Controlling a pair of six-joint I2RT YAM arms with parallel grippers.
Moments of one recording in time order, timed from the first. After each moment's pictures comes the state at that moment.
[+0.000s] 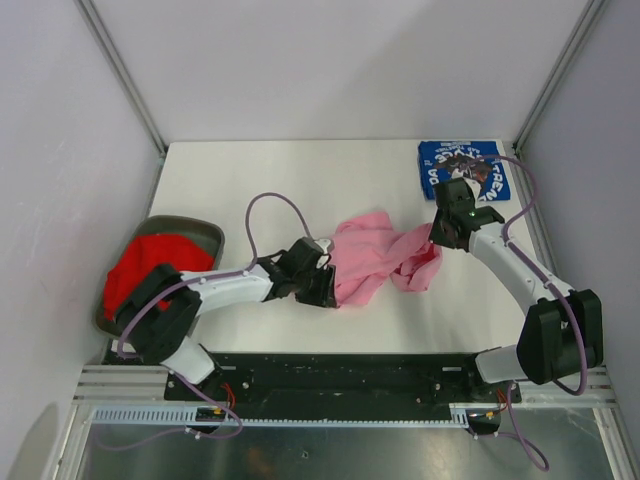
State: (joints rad) left arm -0.81 1.53 0.78 -0.21 0.16 -0.56; right arm 0.28 1.39 1.08 -0.65 0.30 0.52
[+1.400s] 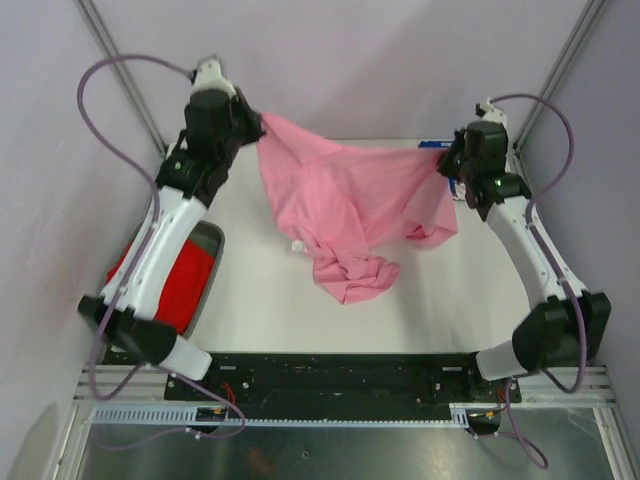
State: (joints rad) left arm -0.40 1.42 1.67 -0.47 -0.27 -0.45; right arm 0.18 1.39 1.35 -0.38 0.13 0.45
